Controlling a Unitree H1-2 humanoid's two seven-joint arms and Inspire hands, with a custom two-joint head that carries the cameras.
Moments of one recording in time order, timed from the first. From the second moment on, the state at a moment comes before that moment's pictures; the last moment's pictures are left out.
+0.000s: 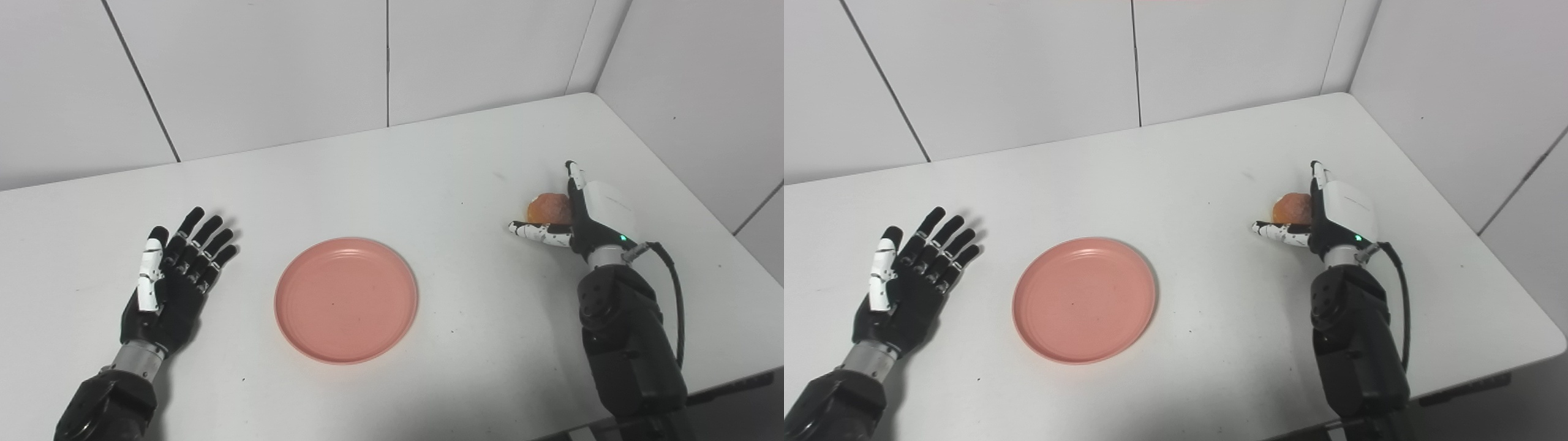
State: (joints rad) left arm -0.33 0.16 0.12 0.16 -0.50 0.29 -0.35; right arm -0.27 -0.23 -0.19 -0.07 -1.00 0.46 0.17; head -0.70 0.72
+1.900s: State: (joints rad) left arm -0.31 0.12 0.10 0.12 -0.48 0.31 -0.32; right arm -0.26 -0.31 0.02 -0.29 -0.82 0.47 0.10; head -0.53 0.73
